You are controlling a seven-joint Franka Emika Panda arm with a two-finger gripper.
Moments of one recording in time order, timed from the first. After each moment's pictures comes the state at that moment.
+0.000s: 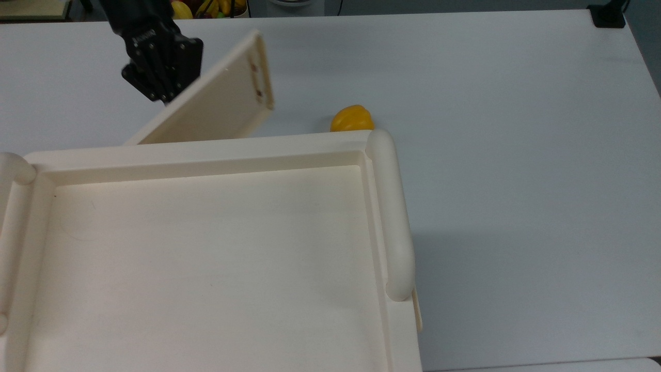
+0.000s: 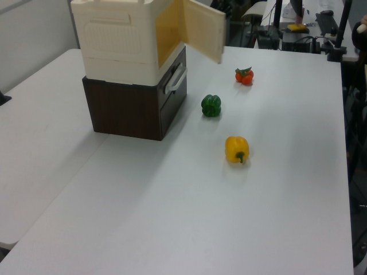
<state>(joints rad) -0.04 0.18 -0.10 -1.66 0.85 2.47 -0.34</state>
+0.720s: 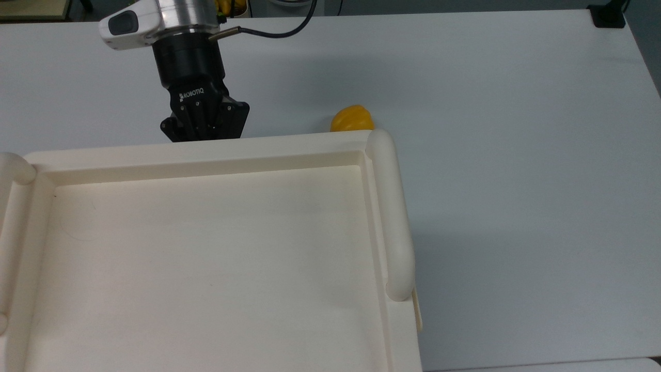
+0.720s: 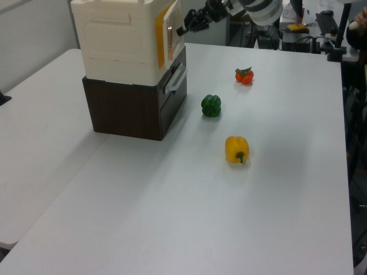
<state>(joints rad) -0.01 0.34 0.03 -1.58 0.86 2.83 -0.33</state>
